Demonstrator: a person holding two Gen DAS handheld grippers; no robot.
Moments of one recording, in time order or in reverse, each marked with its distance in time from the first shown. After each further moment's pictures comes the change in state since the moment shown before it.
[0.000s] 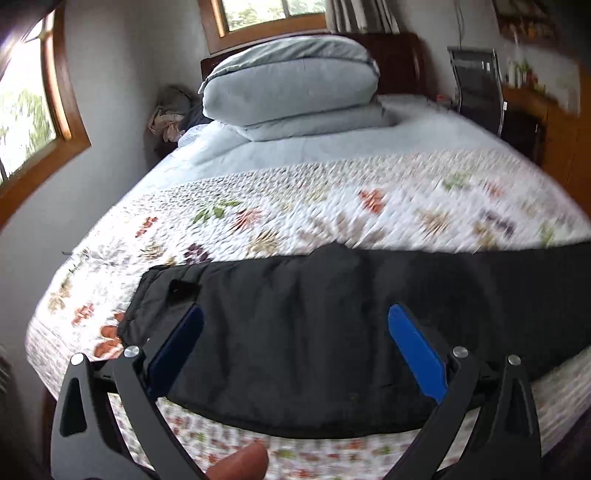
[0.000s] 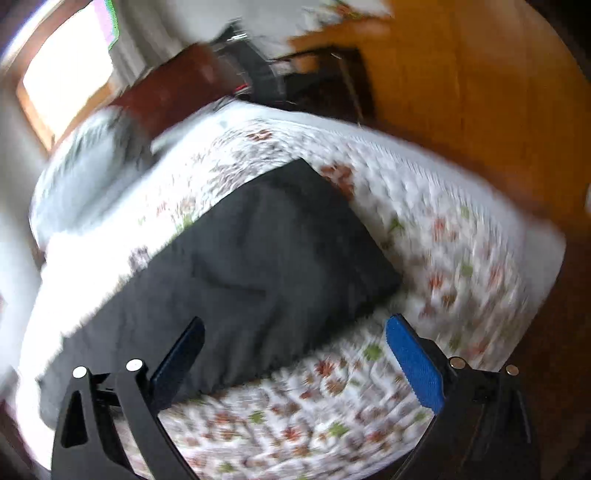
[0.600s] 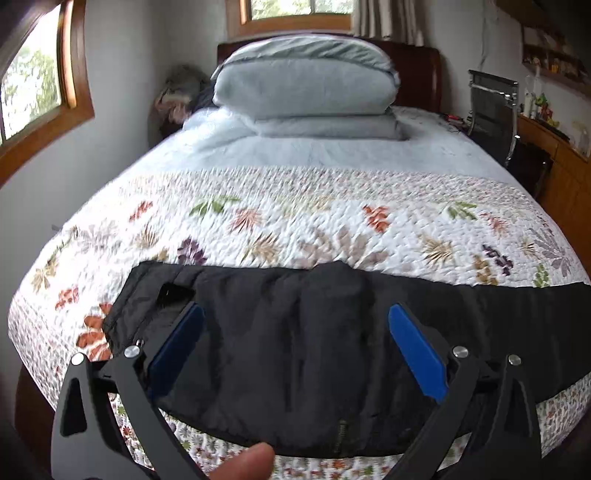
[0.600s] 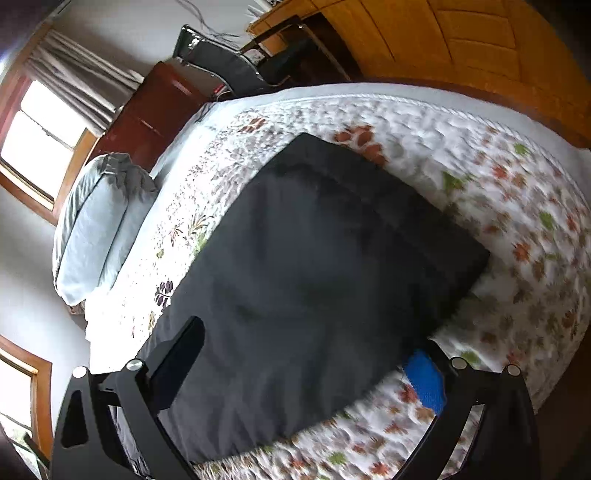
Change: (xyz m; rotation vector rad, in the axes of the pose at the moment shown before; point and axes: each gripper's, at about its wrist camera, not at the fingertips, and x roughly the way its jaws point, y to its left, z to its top) left arm 0.029 0.029 0.017 -0.113 0.048 -0.032; right arm 0.051 0.004 0.020 0.221 0.062 0.108
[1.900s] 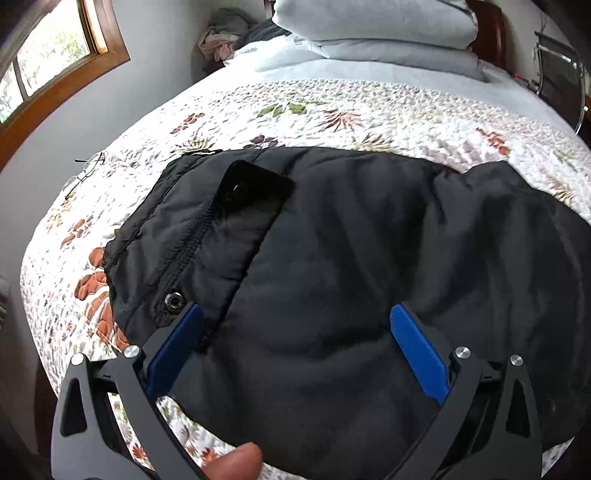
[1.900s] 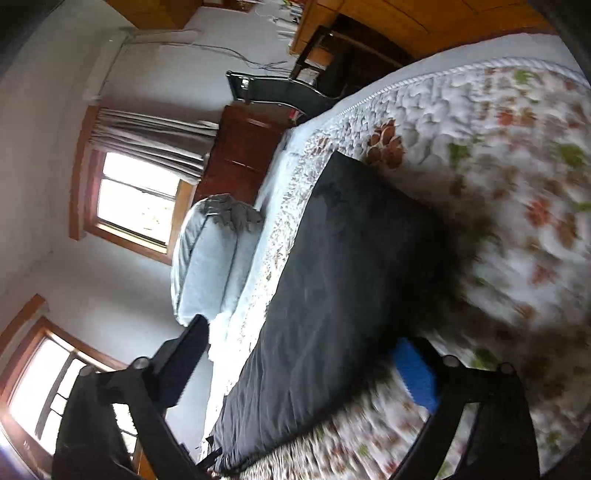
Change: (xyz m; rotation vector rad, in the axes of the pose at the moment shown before) left arm 0.118 0.091 -0.062 -0.039 0.194 0.221; right arm -0.025 -0.083 -0.003 0.143 -0.047 0.550
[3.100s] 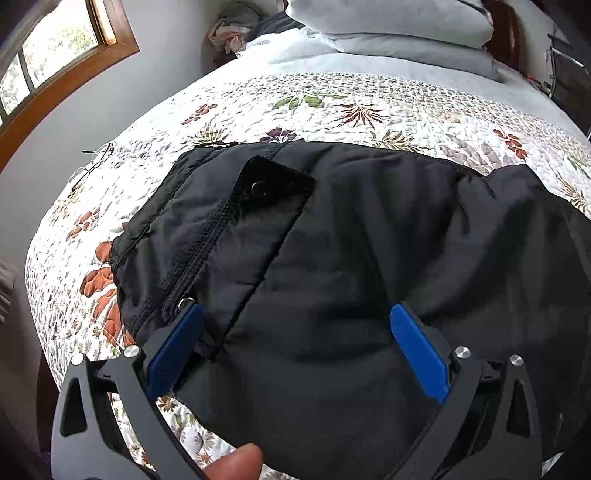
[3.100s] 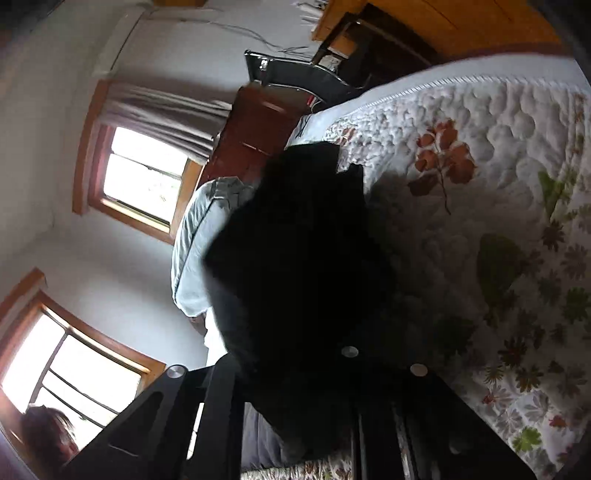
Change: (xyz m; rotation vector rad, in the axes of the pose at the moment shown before) left arm 0.005 0.009 0.006 -0.031 0.029 0.016; right arm 0.055 0.021 0.026 -0.086 0.066 0.002
